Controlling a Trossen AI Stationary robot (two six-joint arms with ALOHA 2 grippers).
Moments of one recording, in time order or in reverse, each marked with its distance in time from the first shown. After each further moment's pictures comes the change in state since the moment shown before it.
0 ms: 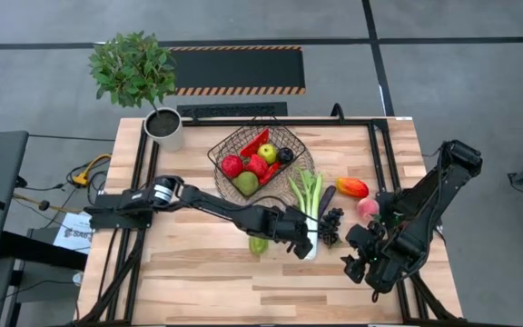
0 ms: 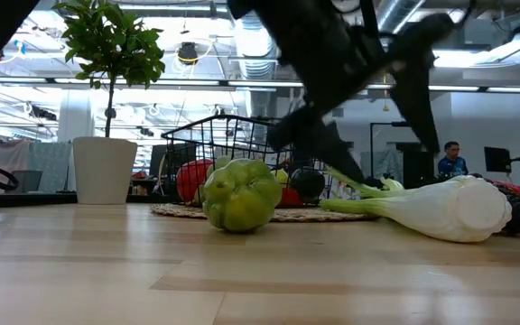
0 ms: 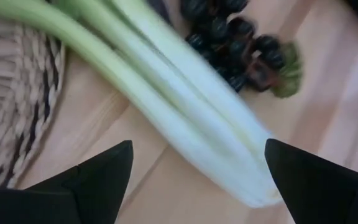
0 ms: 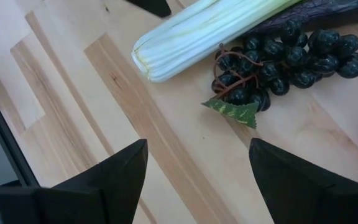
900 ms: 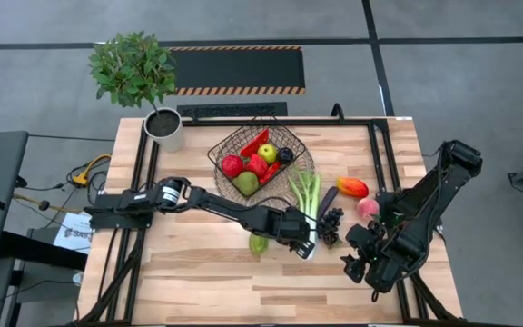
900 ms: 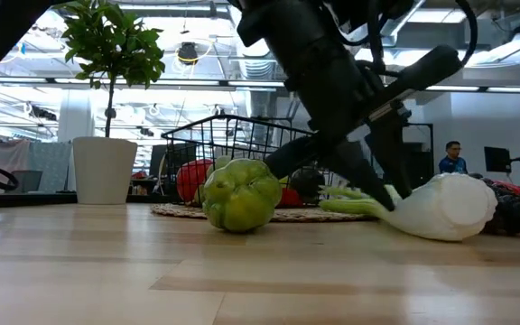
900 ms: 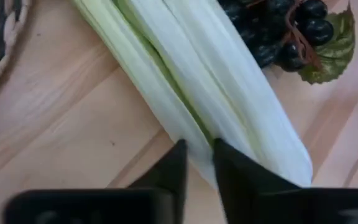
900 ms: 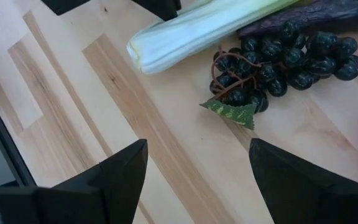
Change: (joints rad) left arm 0.011 0.077 0.030 -0.015 0.125 -0.146; right arm -0.001 0.000 0.000 -0.006 0.000 -0.002
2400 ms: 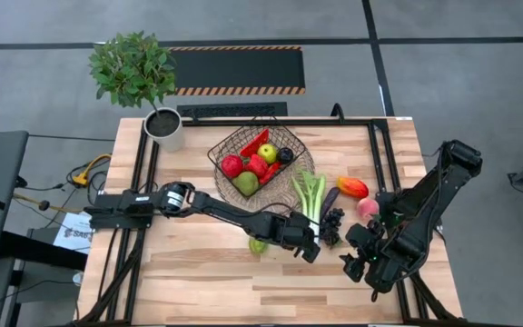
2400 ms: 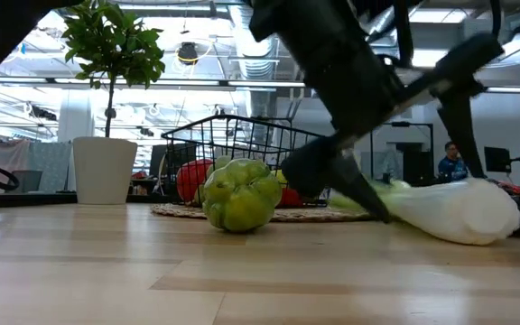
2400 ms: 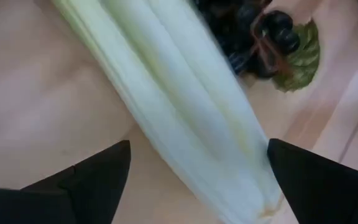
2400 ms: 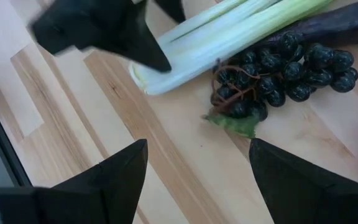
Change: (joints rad) left arm -0.026 0.051 0.091 0.004 -0.044 -0.048; right arm 0.000 0.000 0.000 0.000 0.034 -0.001
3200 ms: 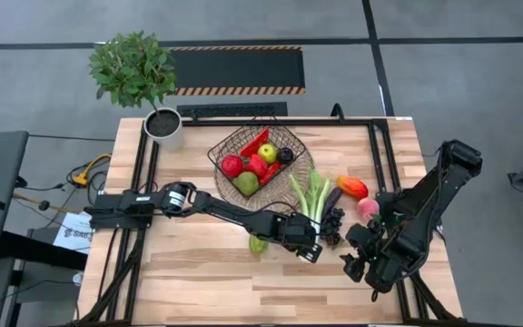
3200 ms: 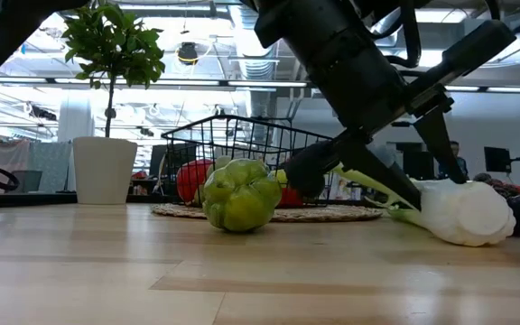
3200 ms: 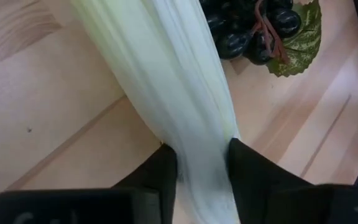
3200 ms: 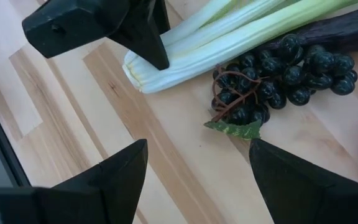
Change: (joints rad) left arm 0.008 0.025 0.023 0.005 0.104 -0.093; right arm 0.000 0.000 0.000 -0.004 -0.001 -0.008
